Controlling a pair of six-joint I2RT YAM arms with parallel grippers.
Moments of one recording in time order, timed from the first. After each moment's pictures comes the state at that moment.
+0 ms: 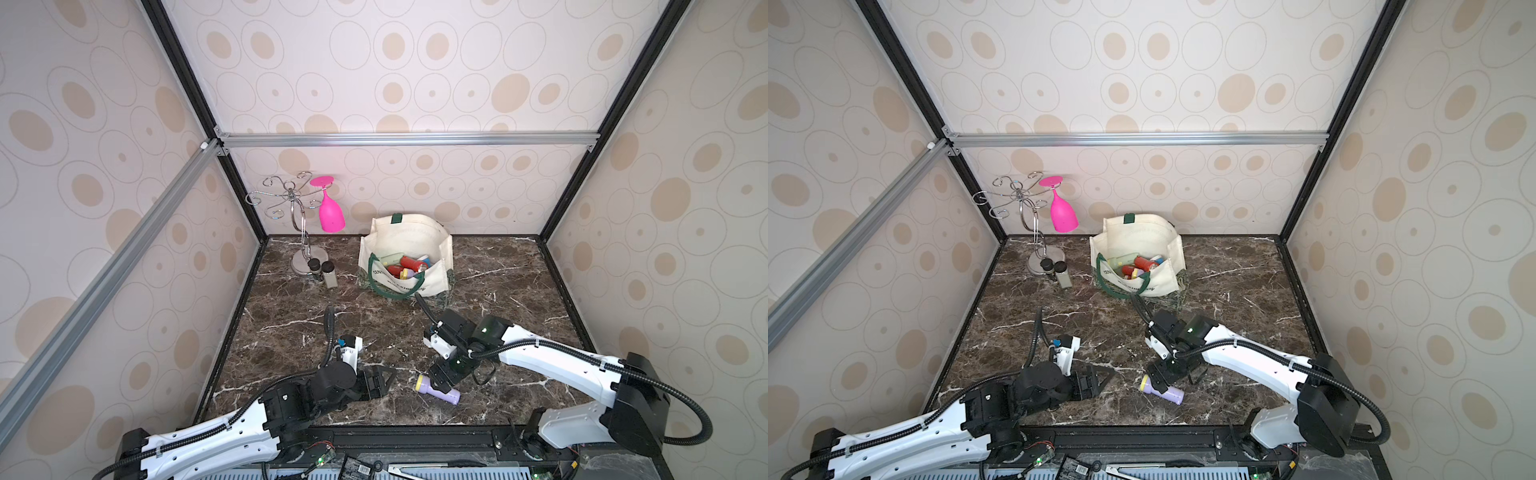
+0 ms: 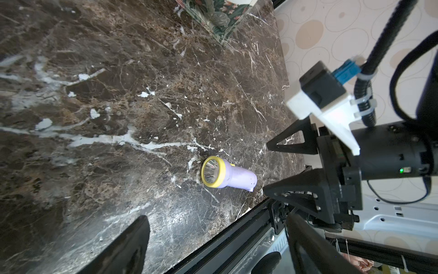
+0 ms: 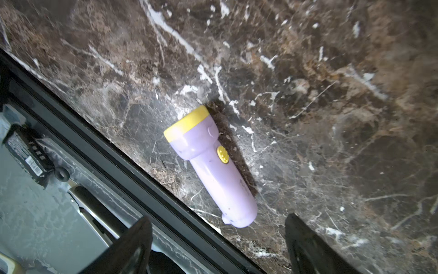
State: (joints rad) left arm -1.13 0.57 0.40 -0.39 -0.18 -1.13; right arm 0.91 1.38 0.96 -0.97 -0.16 0.27
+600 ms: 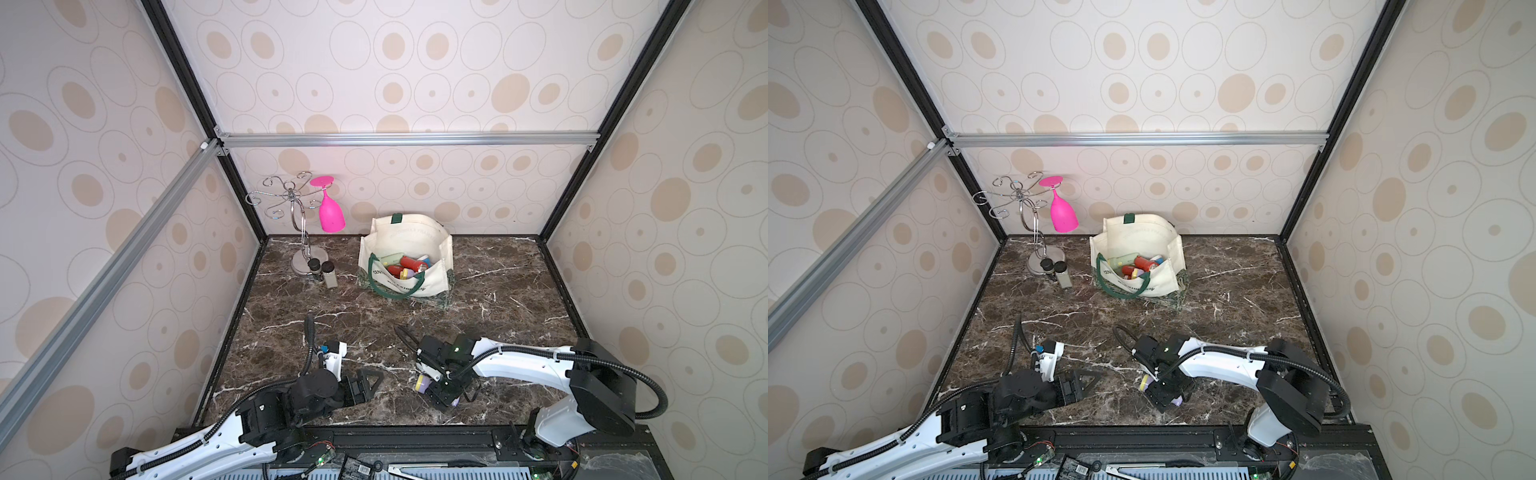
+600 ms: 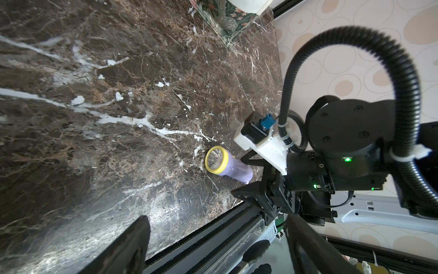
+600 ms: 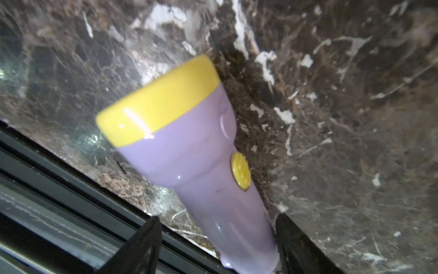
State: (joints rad) left arm -1.13 0.38 0.40 -0.58 -0.18 -1.20; right arm 1.04 1.55 0.89 -0.89 -0.08 0.31
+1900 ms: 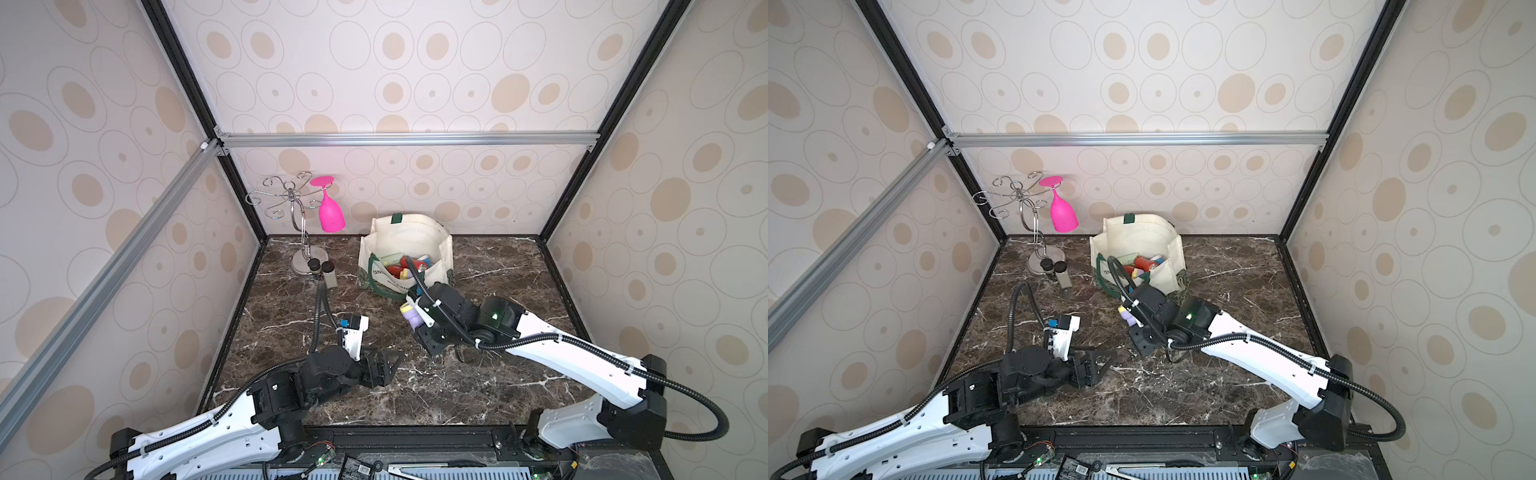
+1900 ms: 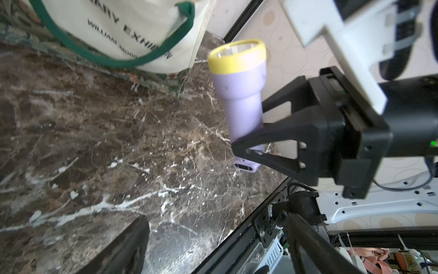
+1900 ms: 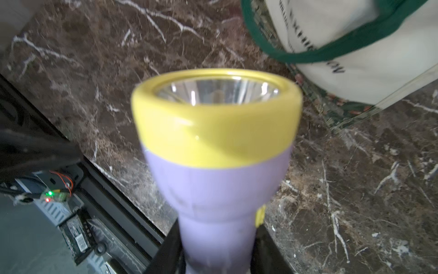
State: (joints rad) left arm -1.12 0.68 0.68 -0.38 -0.23 -0.79; right arm 0.97 1.43 1.46 -1.01 0.14 0.33
